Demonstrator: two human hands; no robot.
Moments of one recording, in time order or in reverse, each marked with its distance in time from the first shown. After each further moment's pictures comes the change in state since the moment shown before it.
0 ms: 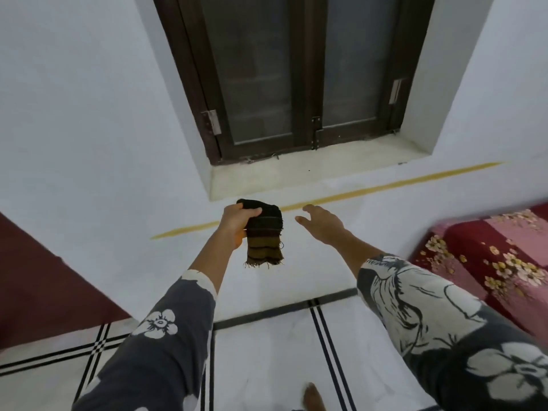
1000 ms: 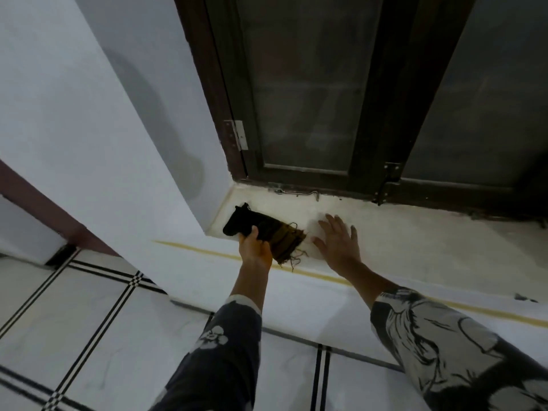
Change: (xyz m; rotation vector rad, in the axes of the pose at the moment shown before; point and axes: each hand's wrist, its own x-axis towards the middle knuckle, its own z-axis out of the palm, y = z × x) left_hand 0.224 0.008 0.084 -1.011 0.651 0.011; right_hand 0.282 0.062 -0.009 -0.220 -0.113 -0.393
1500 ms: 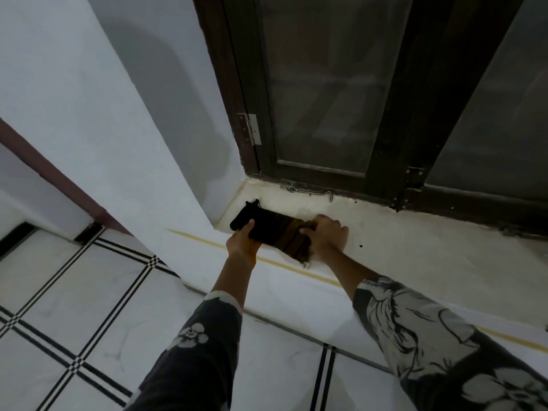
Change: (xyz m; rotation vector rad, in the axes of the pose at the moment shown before) left_hand 0.017 0.028 -0.018 0.197 0.112 0.015; right_hand 0.045 -0.046 0.002 0.105 0.051 0.187
